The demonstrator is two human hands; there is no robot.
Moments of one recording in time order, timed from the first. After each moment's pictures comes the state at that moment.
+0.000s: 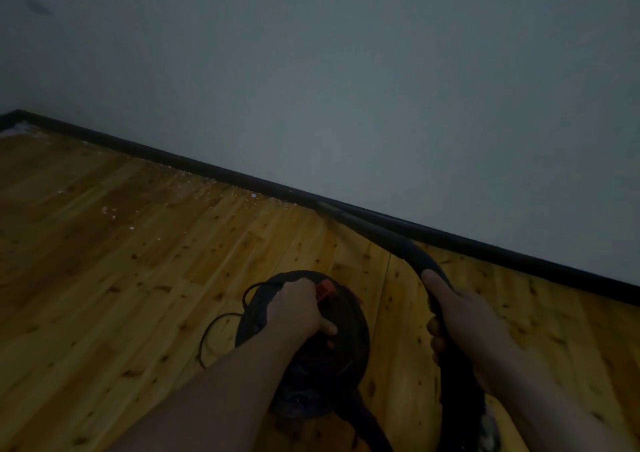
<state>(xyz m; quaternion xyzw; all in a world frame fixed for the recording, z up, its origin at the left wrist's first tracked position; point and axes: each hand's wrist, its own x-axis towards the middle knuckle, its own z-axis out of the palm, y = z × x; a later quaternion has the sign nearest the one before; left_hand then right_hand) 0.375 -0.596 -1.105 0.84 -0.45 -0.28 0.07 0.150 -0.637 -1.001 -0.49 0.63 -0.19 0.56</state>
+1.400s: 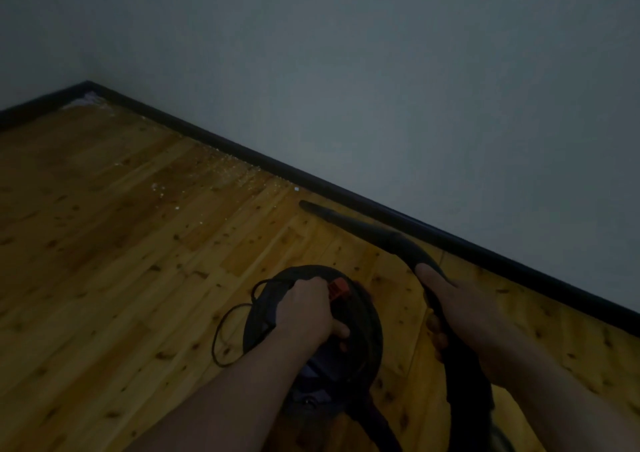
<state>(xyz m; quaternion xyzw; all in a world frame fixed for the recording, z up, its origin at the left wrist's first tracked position) 0.440 -0.598 -1.102 0.87 -0.40 -0.28 0.07 0.248 -0.685 -1.010 -0.57 0.56 -0.08 0.60</state>
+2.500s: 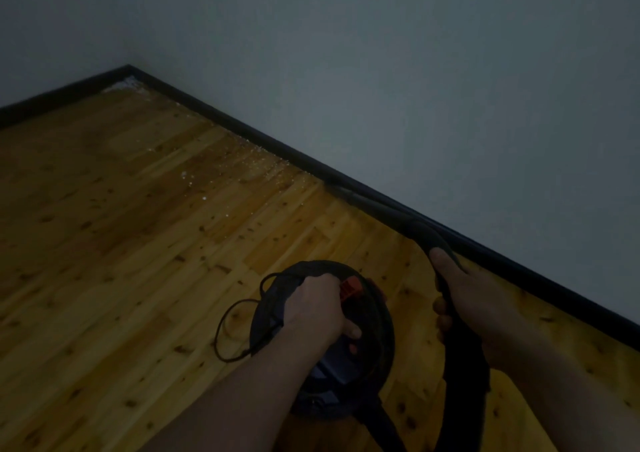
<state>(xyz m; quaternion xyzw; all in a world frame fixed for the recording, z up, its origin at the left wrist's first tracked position) 0.485 -0.610 -1.106 0.88 -0.37 -0.29 0.09 0.320 -0.718 -1.016 -0.55 0.56 -0.09 0.61</state>
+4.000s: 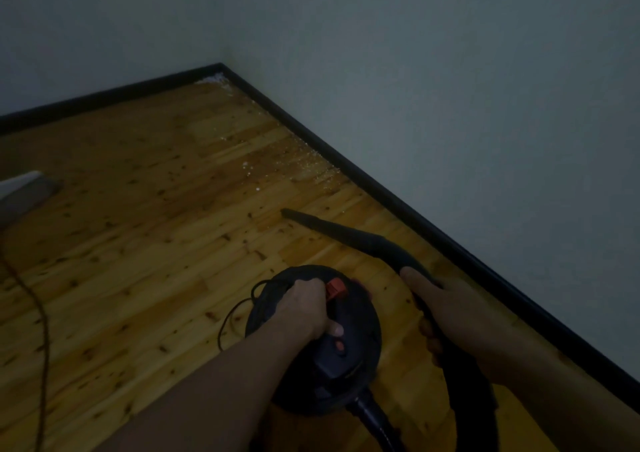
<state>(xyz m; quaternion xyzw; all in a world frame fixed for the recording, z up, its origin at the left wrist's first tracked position) 0.488 -0.578 -1.095 0.92 -0.22 -0.32 0.10 0.336 -0.726 -0.991 -0.69 0.40 0.10 0.59</state>
